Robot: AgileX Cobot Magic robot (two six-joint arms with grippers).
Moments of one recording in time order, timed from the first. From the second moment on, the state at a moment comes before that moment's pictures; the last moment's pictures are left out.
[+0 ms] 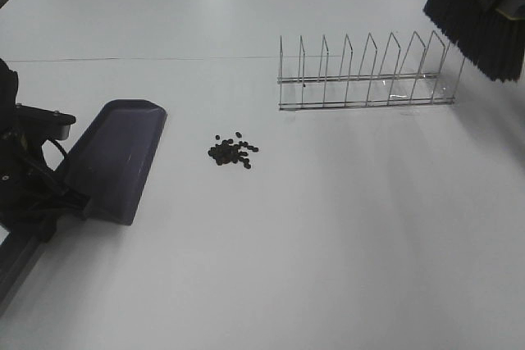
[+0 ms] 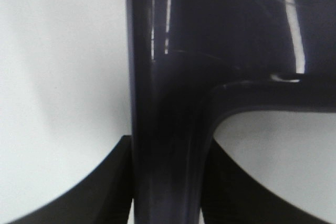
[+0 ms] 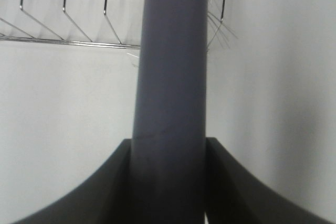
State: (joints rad) left arm -0.29 1.91 -0.93 0.16 0.69 -0.23; right arm -0.06 1.93 -1.83 0.05 1.18 -0.12
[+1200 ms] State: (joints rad) left arm -0.29 1.95 -1.07 0.20 0.83 -0.23; right arm -0.04 1.50 -1.08 0.04 0.87 -0.07
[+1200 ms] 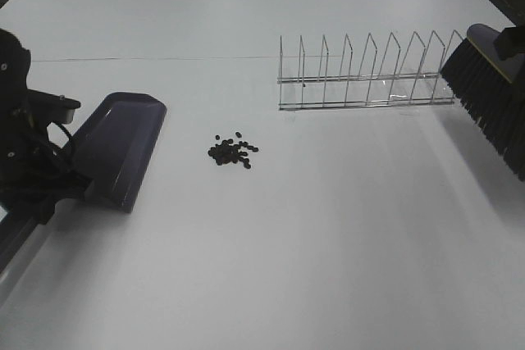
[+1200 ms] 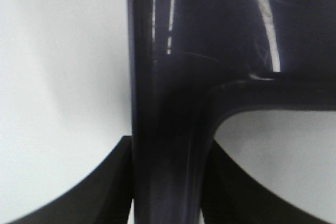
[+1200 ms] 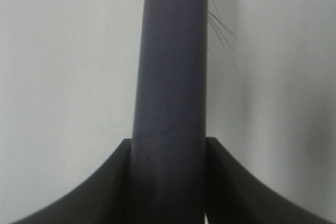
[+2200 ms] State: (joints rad) left arm -0.47 2.16 -1.36 0.29 1.03 -0.20; right arm 0.54 2.05 -1.43 -0.34 0.94 0.28
